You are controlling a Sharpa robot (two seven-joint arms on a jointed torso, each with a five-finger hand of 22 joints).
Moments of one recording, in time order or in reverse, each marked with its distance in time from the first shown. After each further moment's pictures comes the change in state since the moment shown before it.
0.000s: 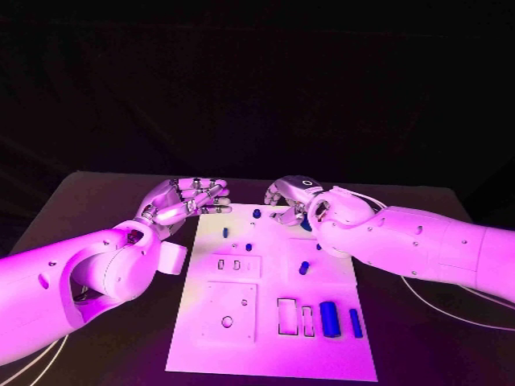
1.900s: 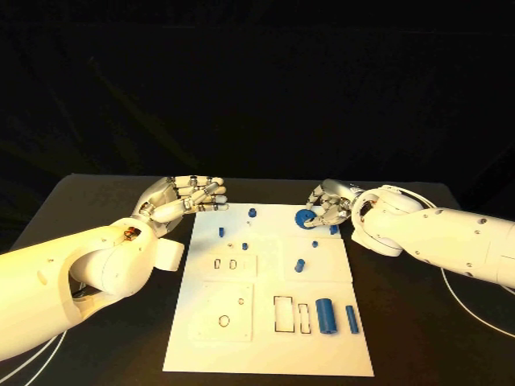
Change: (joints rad) left arm 0.000 -0.005 0.000 -0.015 0.000 0.007 -0.002; left_hand 0.000 0.000 0.000 0.000 0.000 0.000 0.000 0.000 0.001 0.000 0.000 0.000 0.000 0.000 0.000 0.000 0.003 0.000 -0.004 0.004 0.000 -0.001; right arm 0.004 -0.174 0.007 0.049 0.275 0.138 -0.037; right_hand 0.090 0.062 -0.401 0.170 0.000 -0.082 0.002 0.050 0.058 0.306 -0.022 1.273 1.200 -0.002 -0.016 0.194 0.191 -0.039 0.163 -0.007 0.198 0.285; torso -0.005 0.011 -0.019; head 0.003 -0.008
